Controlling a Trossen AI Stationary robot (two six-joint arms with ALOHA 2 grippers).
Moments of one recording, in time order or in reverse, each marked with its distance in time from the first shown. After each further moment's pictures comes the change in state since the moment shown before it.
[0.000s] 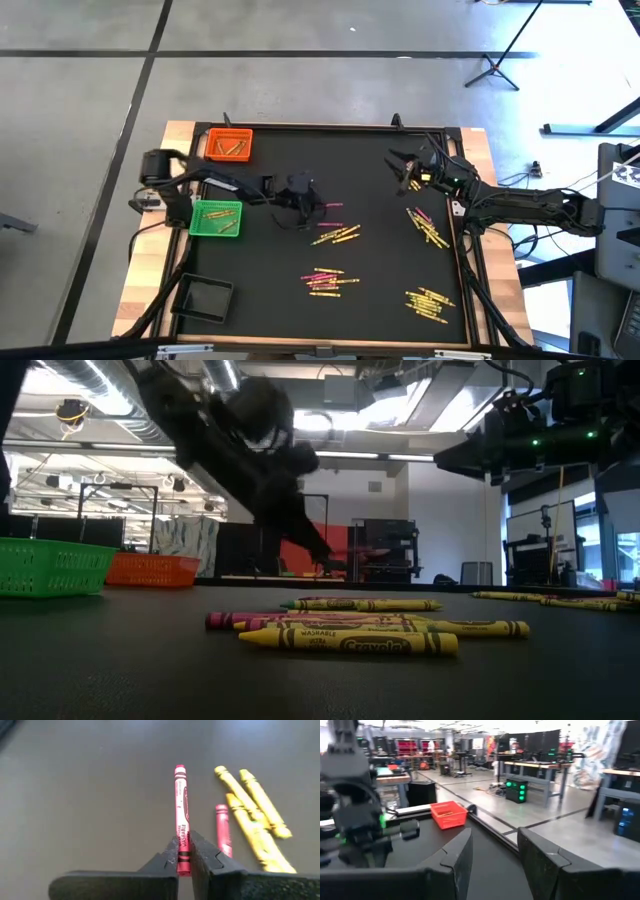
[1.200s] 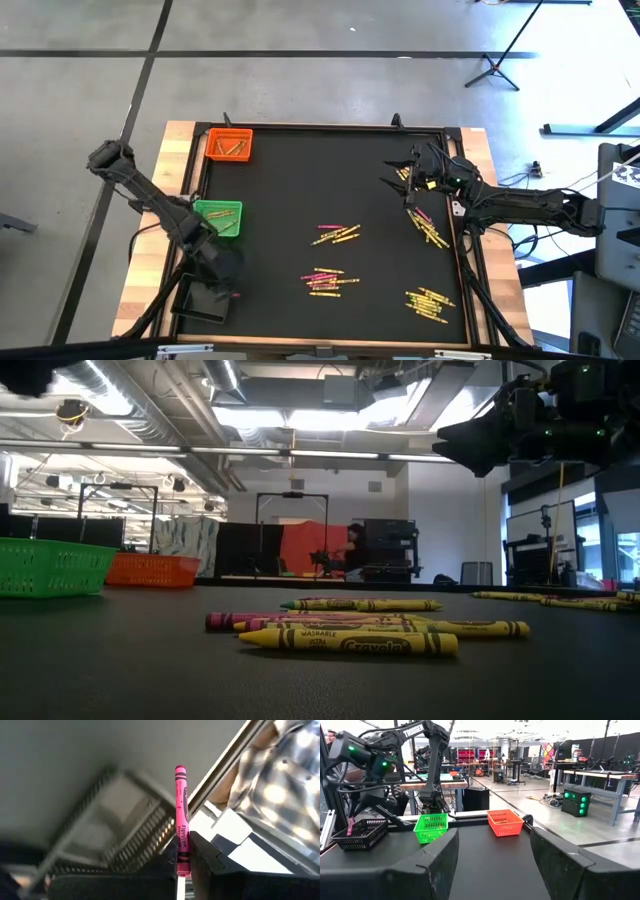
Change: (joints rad) left arm -0.771 -0.504 0.001 -0.934 0.406 -1.467; right arm 0.001 0.000 0.000 0.050 -0.302 0.027
